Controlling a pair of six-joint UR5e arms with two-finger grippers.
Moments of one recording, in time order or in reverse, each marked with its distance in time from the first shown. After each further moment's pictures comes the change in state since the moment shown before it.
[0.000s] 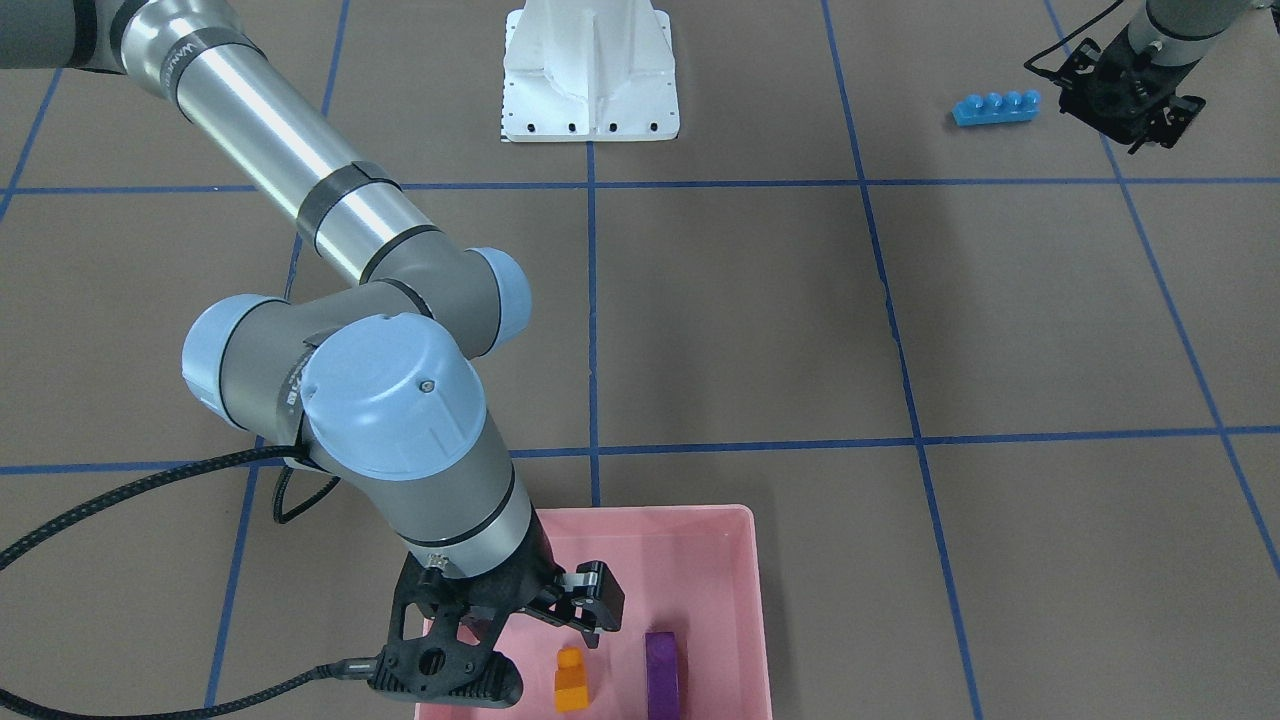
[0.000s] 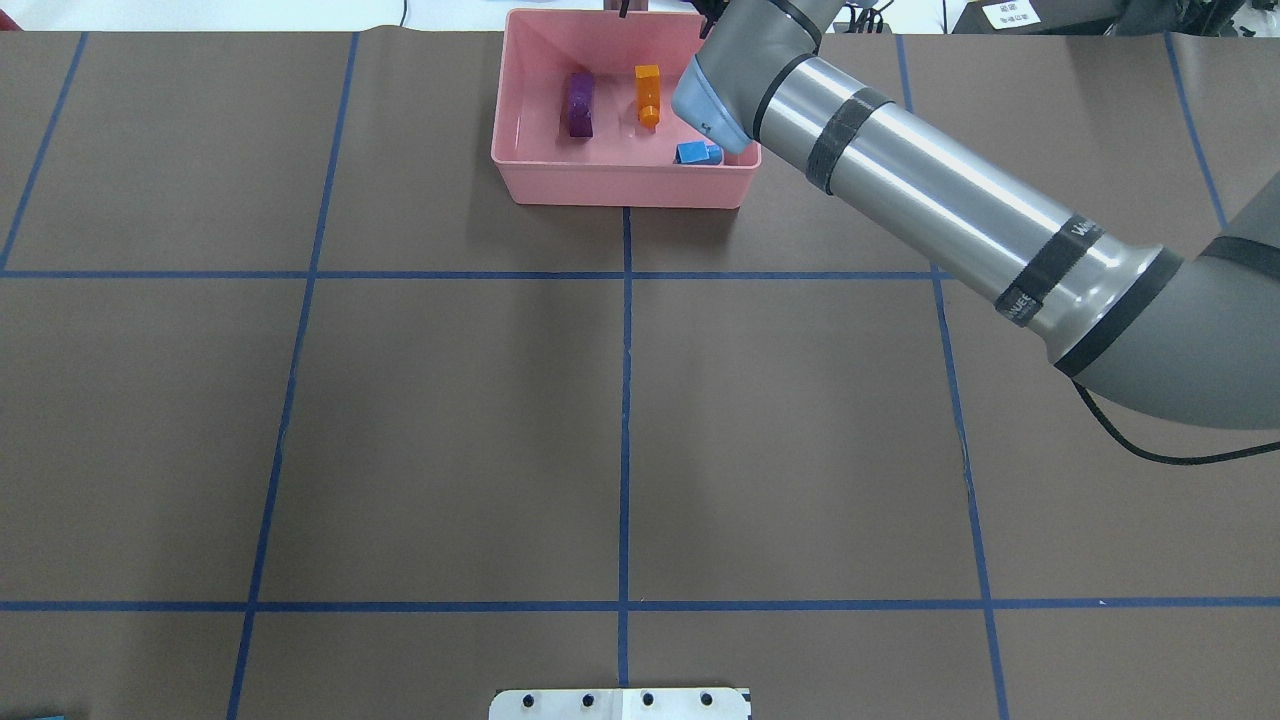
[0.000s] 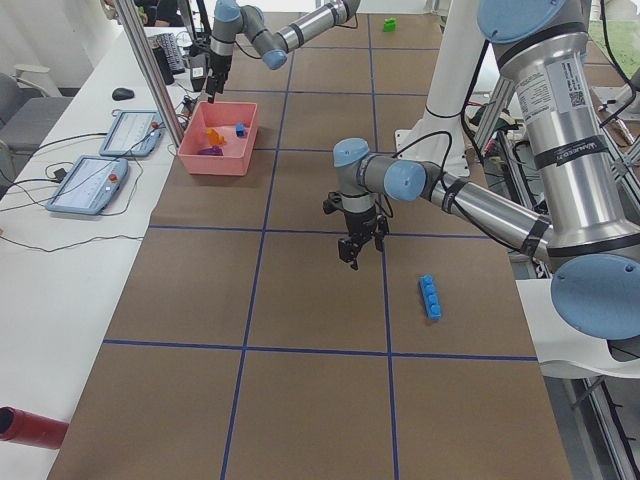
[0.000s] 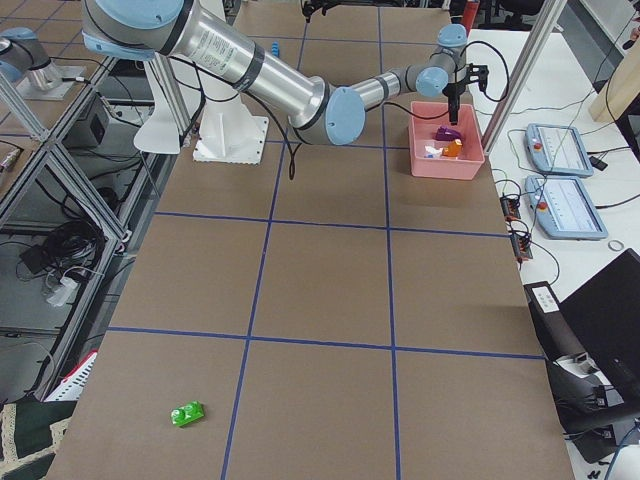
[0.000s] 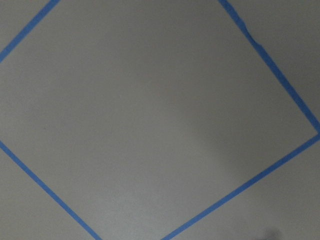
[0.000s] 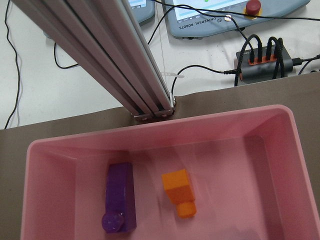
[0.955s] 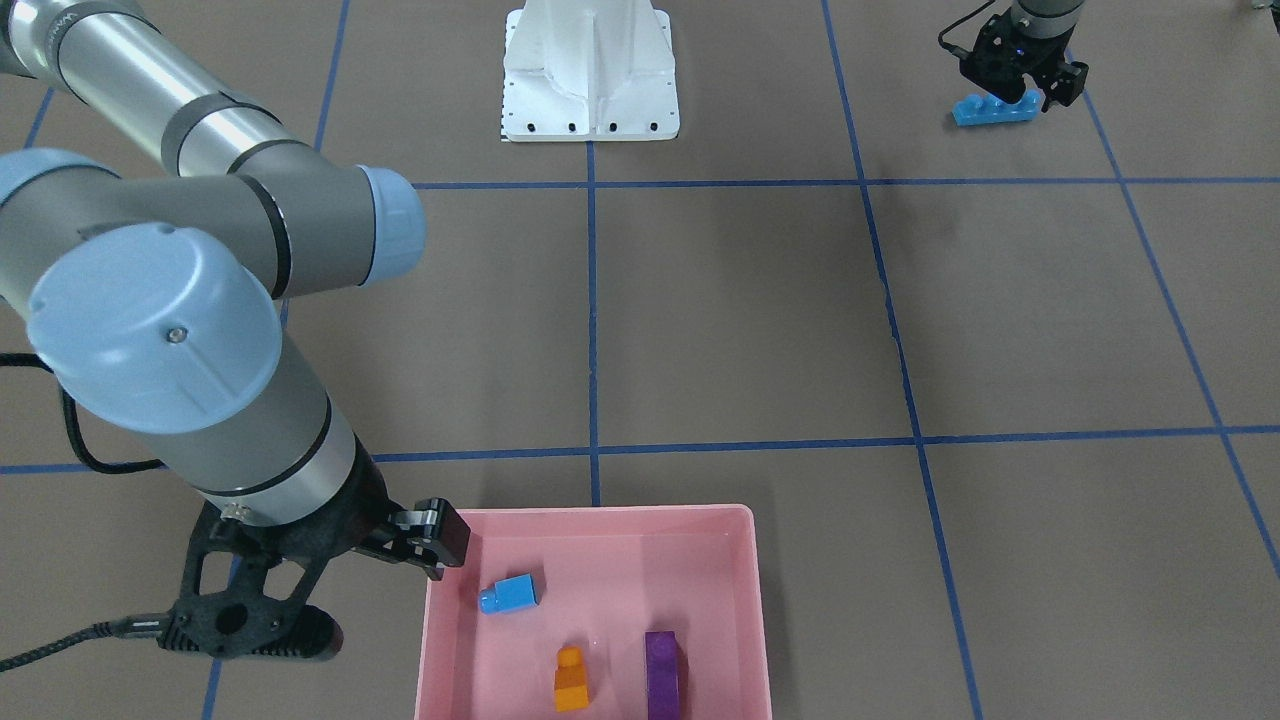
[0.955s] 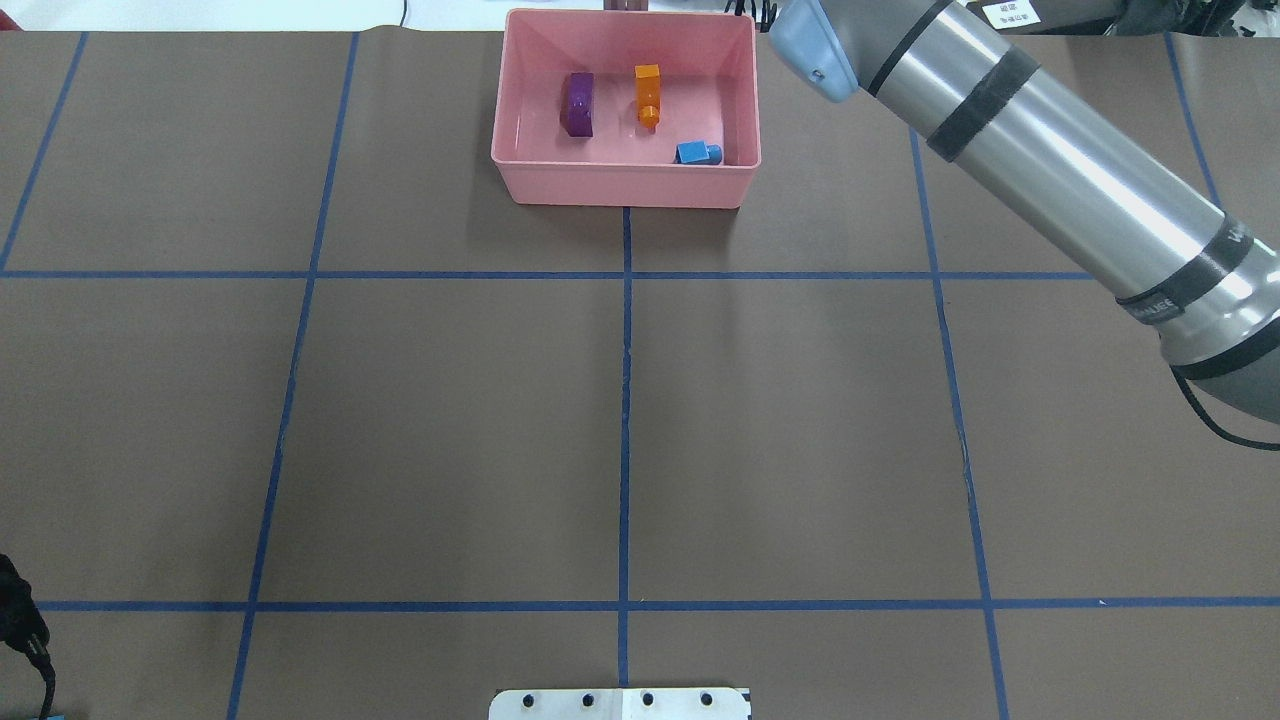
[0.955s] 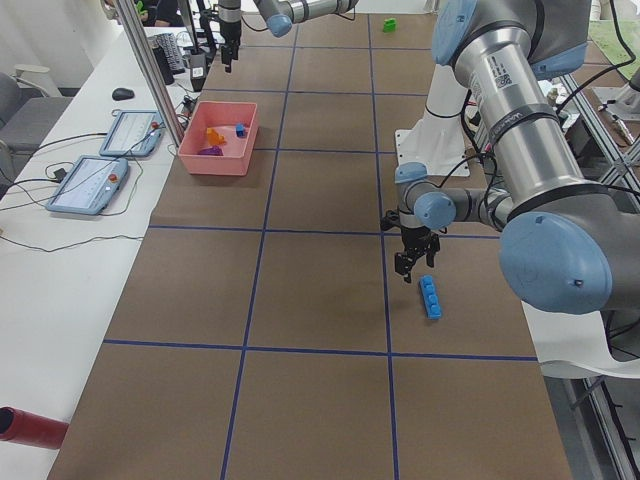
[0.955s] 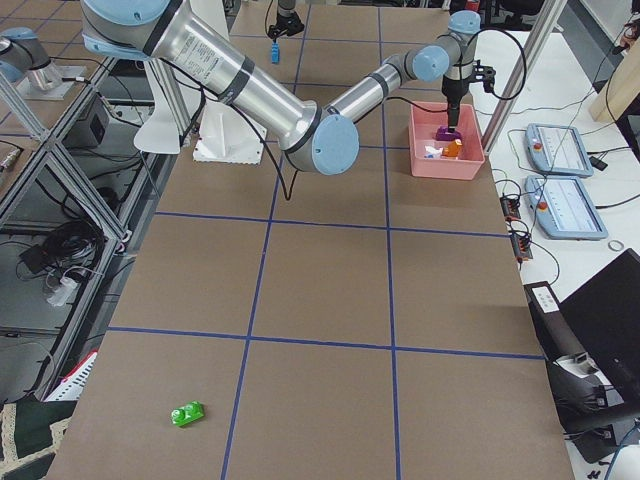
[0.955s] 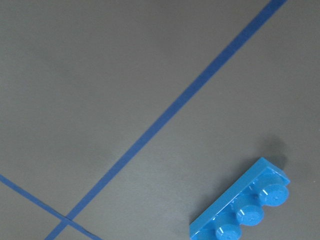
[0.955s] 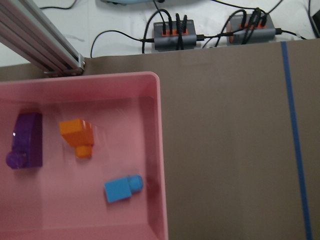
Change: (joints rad) left arm 0.624 0.243 0.013 -0.407 0.222 -0.570; right arm 0.093 -0.172 0.452 -0.635 0.094 -0.305
